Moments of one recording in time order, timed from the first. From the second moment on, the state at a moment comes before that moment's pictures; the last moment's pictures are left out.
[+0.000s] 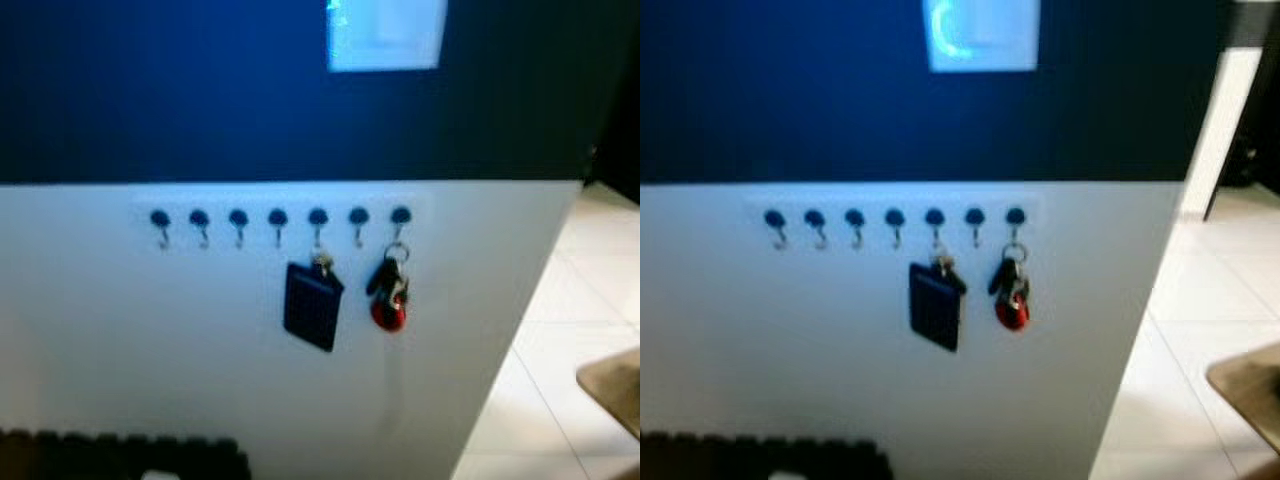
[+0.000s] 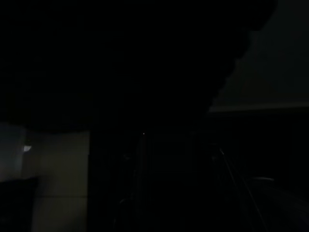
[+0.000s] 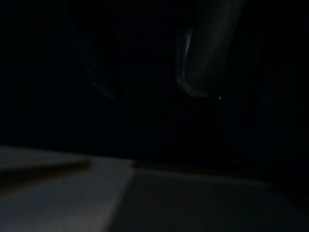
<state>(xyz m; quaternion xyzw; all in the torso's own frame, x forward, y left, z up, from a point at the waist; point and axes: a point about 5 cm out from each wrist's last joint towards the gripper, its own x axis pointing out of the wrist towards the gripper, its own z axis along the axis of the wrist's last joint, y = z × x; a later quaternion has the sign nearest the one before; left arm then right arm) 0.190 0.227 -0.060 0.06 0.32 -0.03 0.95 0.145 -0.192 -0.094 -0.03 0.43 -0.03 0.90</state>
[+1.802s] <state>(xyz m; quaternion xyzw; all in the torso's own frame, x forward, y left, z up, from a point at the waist) 0.190 0.211 -0.063 0.04 0.32 -0.06 0.94 0.133 -0.203 -0.097 -0.03 0.45 -0.04 0.89</state>
